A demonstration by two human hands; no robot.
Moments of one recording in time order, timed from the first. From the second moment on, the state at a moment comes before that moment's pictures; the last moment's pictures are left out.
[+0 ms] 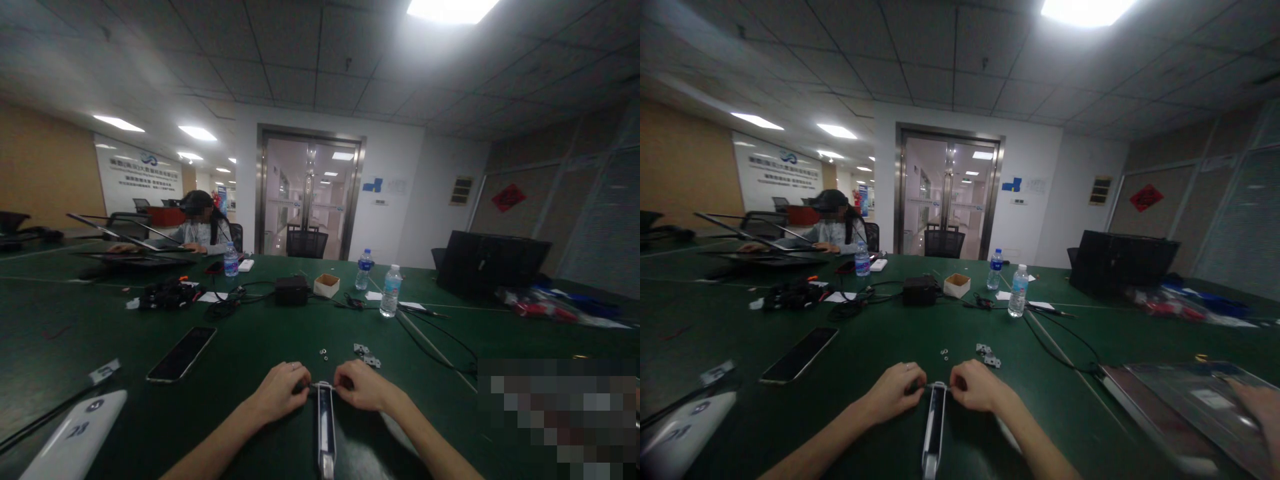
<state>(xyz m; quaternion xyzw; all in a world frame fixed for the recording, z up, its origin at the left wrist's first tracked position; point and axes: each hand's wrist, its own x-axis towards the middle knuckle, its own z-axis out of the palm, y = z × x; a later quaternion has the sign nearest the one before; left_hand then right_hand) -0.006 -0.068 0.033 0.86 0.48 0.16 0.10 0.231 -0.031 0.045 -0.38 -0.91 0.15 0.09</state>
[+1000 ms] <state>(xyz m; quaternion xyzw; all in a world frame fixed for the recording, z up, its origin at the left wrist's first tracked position) -0.008 -0.061 0.028 0.86 0.45 0.19 0.14 0.231 -0.033 0.052 -0.38 -0.90 0.16 0.09</state>
